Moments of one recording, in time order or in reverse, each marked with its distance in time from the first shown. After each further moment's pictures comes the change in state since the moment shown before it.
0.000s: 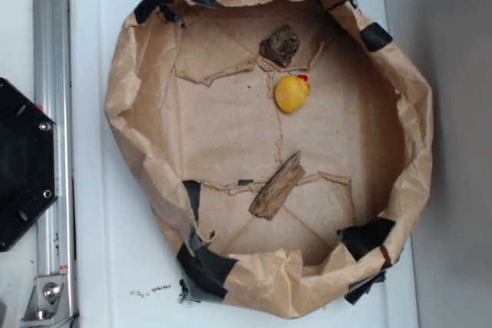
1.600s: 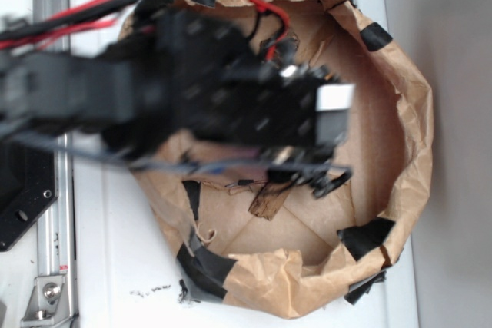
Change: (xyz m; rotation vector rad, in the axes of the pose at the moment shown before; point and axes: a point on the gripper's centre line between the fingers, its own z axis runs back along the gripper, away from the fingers) arm 0.145 0.049 -0.209 0.149 -0.023 0.510
